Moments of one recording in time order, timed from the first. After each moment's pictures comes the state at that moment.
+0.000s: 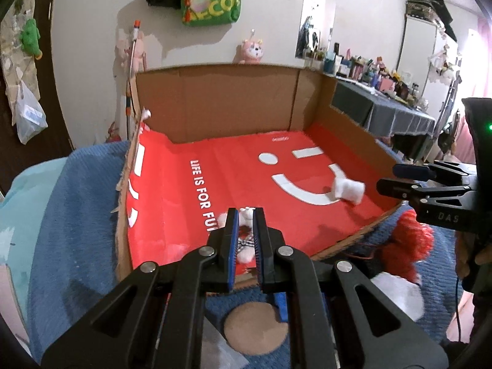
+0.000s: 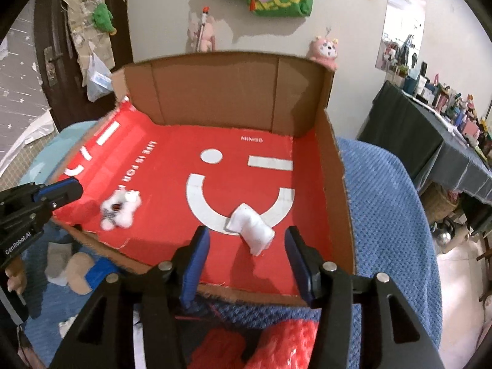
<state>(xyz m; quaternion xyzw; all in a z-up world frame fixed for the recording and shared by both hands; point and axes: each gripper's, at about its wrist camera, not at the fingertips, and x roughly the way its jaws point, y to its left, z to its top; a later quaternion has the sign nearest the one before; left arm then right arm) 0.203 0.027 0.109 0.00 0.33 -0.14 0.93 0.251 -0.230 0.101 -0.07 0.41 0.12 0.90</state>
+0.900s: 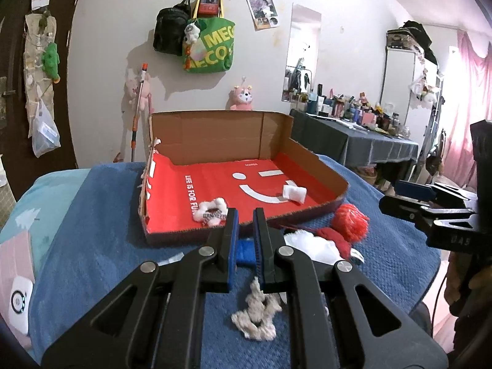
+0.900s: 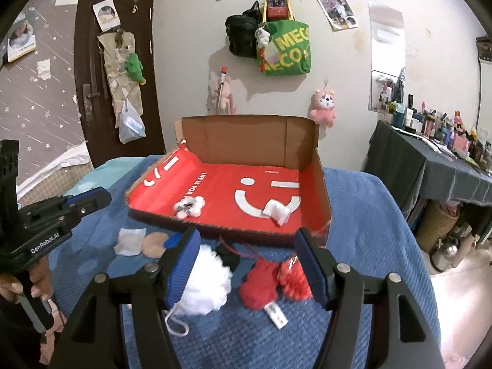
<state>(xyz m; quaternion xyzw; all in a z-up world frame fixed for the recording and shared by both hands) 0.060 0.022 0.138 -0.01 0.23 -0.15 0.96 0.092 -0.245 0.146 -0.03 0.28 0.16 0.95</state>
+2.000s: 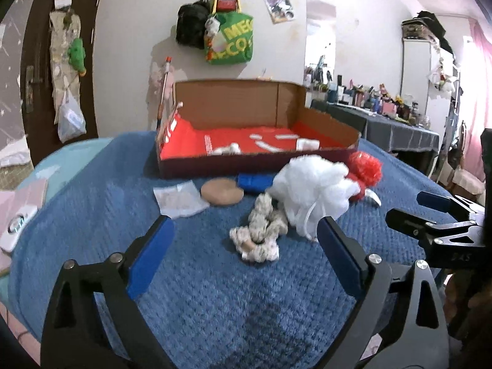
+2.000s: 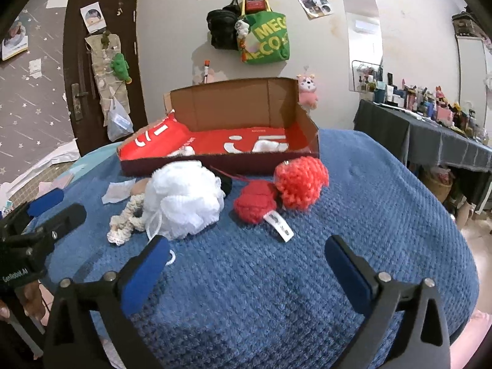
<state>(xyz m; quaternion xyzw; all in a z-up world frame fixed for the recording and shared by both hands) -0.002 0.006 0.051 -0.01 0.24 -0.08 0.97 0.033 -0.260 0.052 0.00 0.28 0.12 0.95</state>
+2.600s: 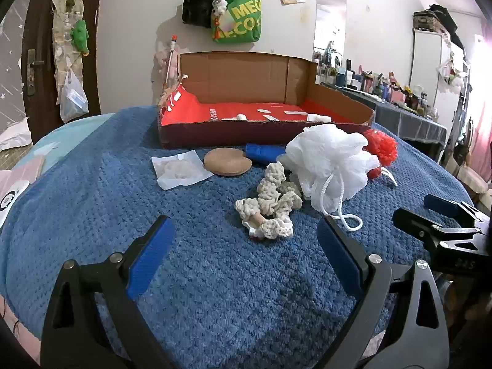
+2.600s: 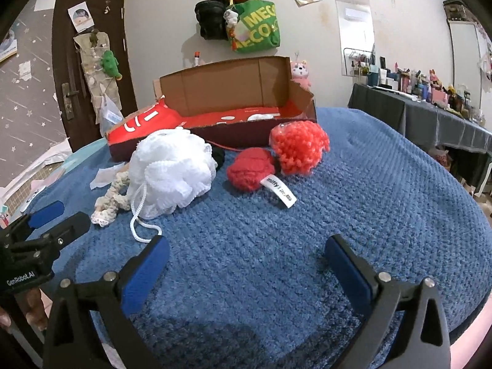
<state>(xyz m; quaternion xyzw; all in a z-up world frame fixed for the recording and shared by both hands) 0.013 0.008 0.031 -0.01 0.28 -0.07 0.96 0.037 -0.260 0.021 0.02 0.30 0.11 0.95</state>
